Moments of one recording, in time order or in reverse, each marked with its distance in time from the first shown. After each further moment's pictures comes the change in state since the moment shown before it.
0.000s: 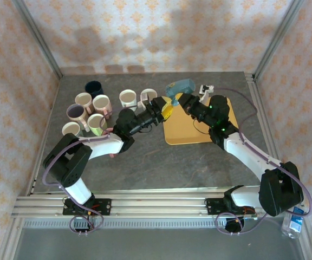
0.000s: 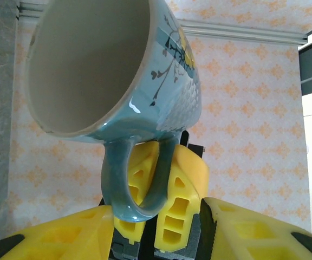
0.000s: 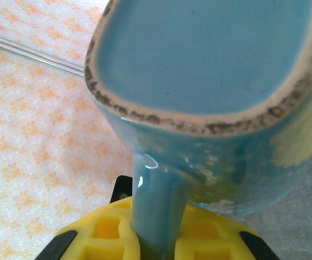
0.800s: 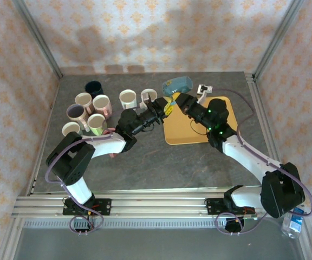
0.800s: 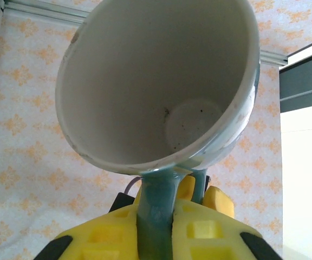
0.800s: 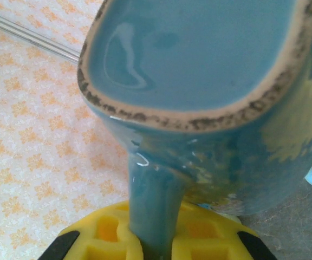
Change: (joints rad) left arm -0.019 0.030 0.019 0.048 -0.060 -0.091; right arm 0.056 -0.023 -0.034 0.113 0.040 -0.007
